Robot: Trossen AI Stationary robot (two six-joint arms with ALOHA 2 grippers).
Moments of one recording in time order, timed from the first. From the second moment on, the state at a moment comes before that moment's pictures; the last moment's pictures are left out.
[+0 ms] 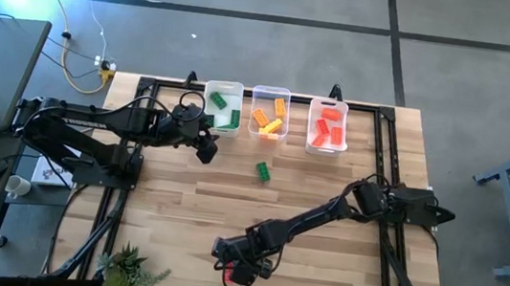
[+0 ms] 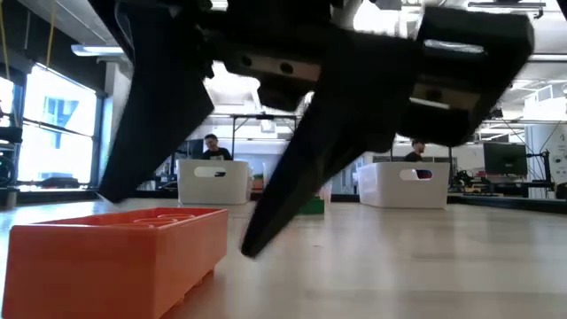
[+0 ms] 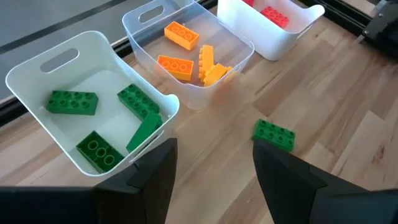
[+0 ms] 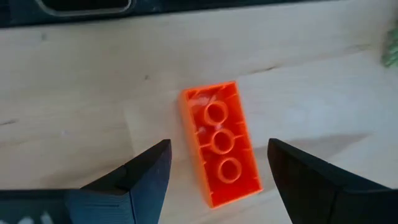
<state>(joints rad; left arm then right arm) 0.18 1.11 0.92 -0.59 -0.45 -0.57 0.43 2.33 1.82 -0.52 -0.21 -0.90</state>
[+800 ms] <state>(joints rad) 0.18 1.11 0.92 -0.59 -0.45 -0.57 0.42 2.38 1.89 -0.57 -0.18 -0.63</state>
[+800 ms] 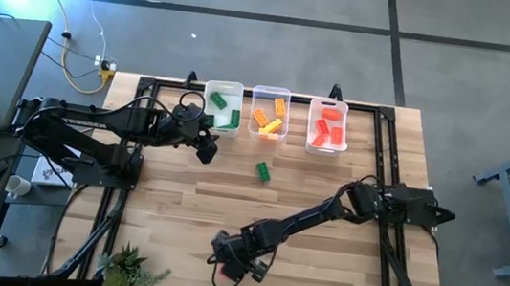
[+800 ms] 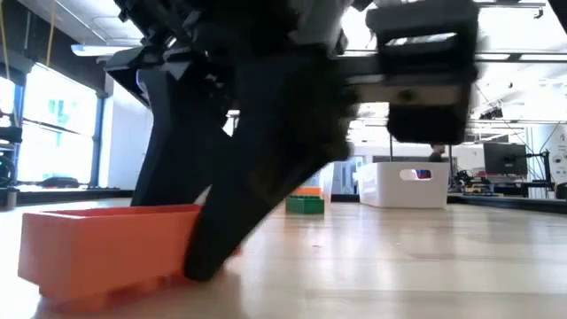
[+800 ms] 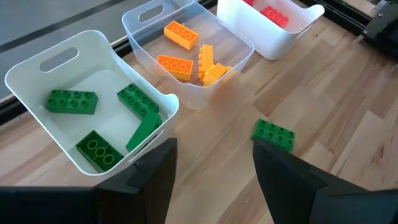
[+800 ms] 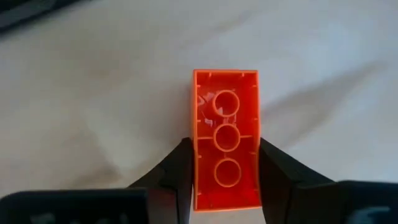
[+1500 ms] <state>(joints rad) 0.18 1.11 0.92 -0.57 -0.56 -0.38 0.34 2.31 1.90 -0.89 0.43 -0.18</state>
